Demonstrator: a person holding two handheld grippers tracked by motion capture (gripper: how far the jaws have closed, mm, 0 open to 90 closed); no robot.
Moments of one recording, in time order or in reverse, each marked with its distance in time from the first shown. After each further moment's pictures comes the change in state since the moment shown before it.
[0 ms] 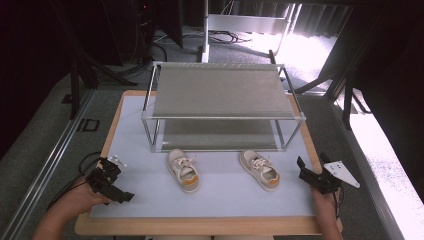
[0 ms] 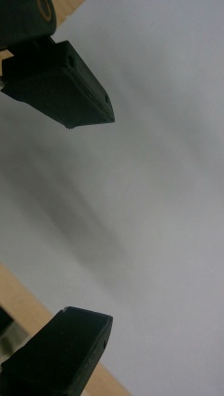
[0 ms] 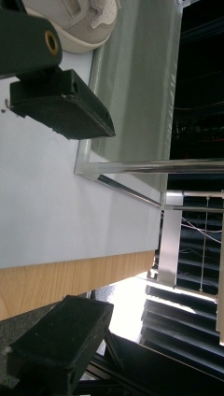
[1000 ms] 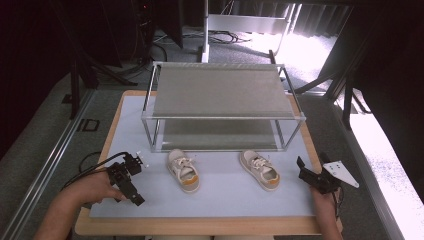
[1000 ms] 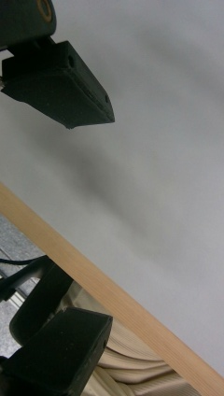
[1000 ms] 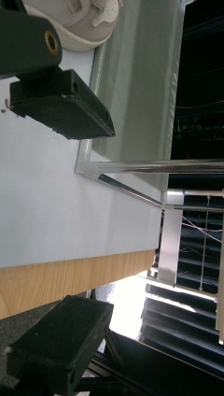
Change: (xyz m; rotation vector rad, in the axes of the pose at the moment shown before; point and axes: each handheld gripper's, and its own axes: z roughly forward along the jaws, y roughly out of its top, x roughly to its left) left arm -0.036 0.055 -0.006 0.232 -0.092 0.139; right arm 0.001 0.000 0.000 0.004 -0.006 -0.010
